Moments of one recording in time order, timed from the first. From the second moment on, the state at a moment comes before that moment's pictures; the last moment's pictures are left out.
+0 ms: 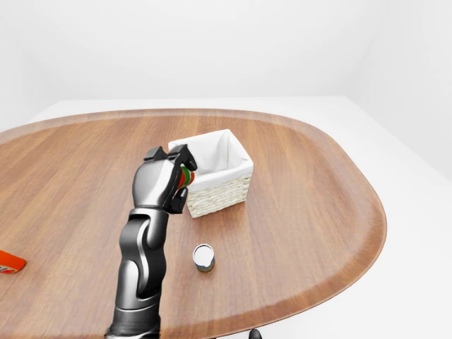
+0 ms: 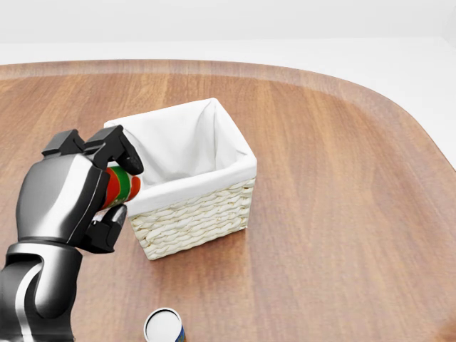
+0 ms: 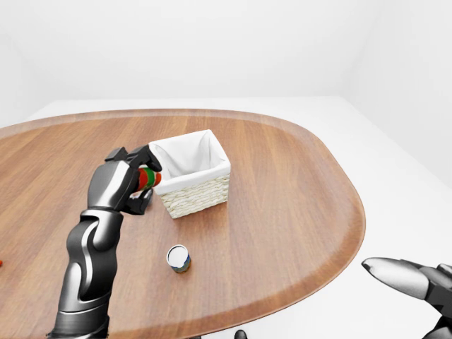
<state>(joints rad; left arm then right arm) -0.18 0.07 0.02 -0.37 1.12 0.09 -0.23 0.18 -0.15 -0.83 -1.05 0.70 0.09 -0.01</state>
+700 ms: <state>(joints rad) -1.25 0.15 -0.02 1.21 0.96 0.09 0.22 0.18 -0.16 -0.83 -1.05 0.73 0.09 -0.03</state>
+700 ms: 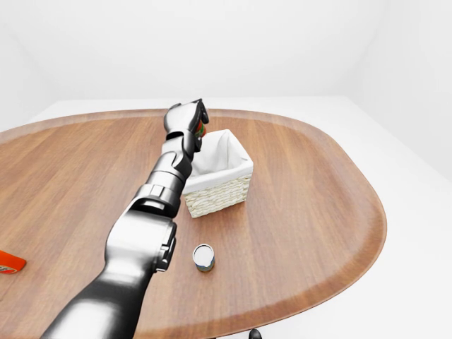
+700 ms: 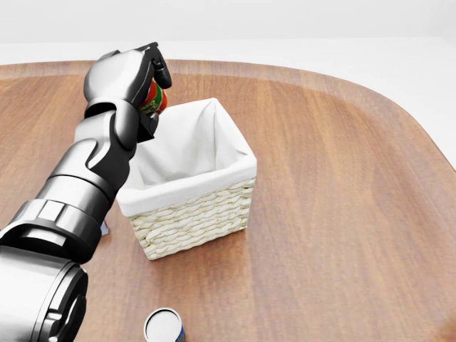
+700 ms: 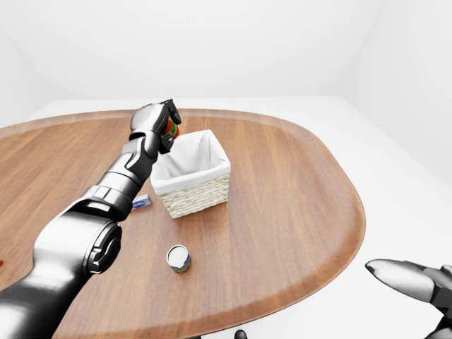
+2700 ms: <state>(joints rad) -1.21 0.13 0.01 1.37 1.02 0.09 0.20 0.17 -0.14 -0.85 -1.05 0.73 0.09 -0.01</state>
